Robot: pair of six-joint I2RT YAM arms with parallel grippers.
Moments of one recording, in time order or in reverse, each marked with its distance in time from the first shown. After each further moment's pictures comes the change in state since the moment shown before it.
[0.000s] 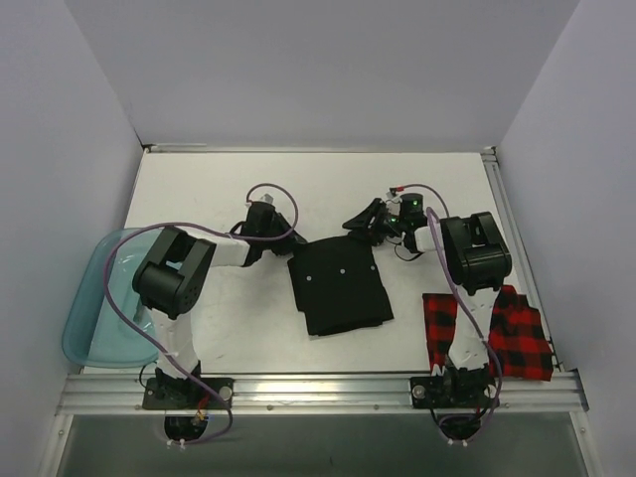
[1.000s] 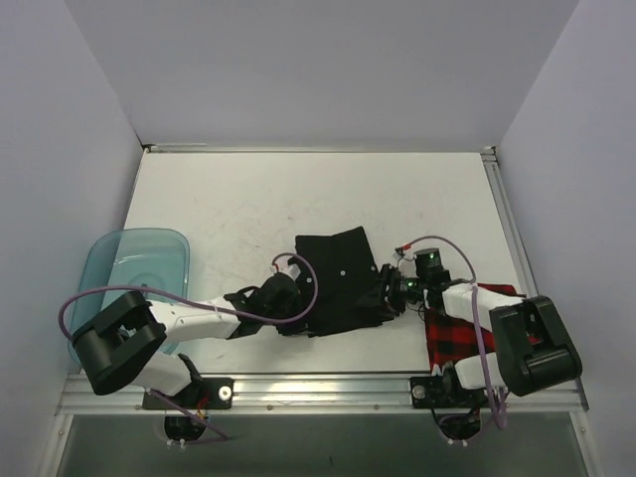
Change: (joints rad) left arm -0.486 -0.496 -0.463 -0.185 -0.076 -0.077; right arm 0.073 -0.702 -0.683 -0.347 -0.056 -0.195
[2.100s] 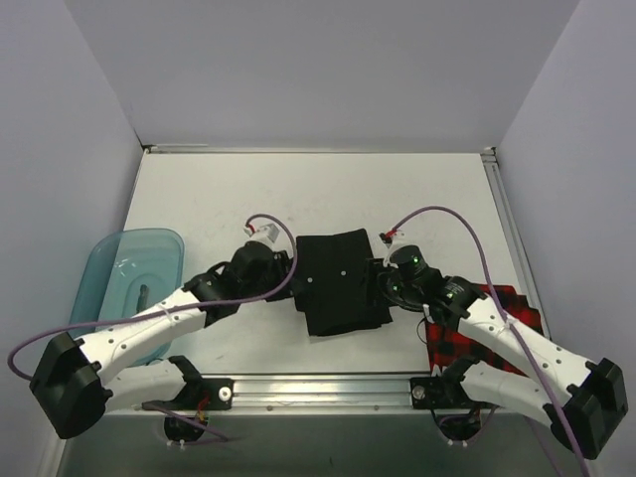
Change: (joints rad) left arm 0.165 -0.336 0.213 -0.383 -0.154 0.203; right arm 0.474 -0.443 0.350 -0.628 0.804 -0.216
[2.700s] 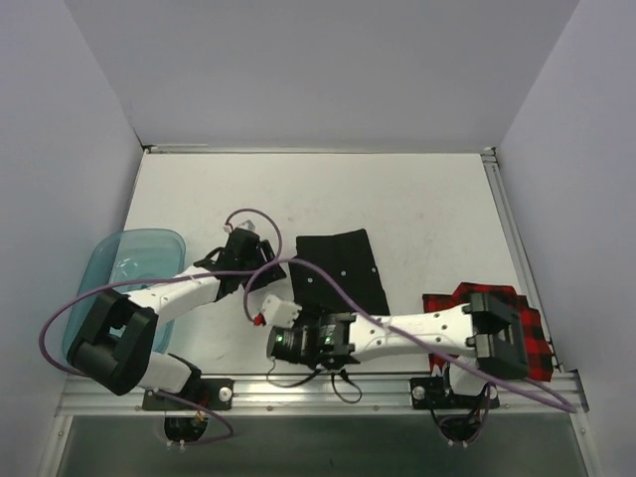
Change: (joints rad) left arm 0.255 0.320 -0.058 0.170 0.050 0.027; right arm 0.748 0.693 0.484 -0.253 0.723 -0.373
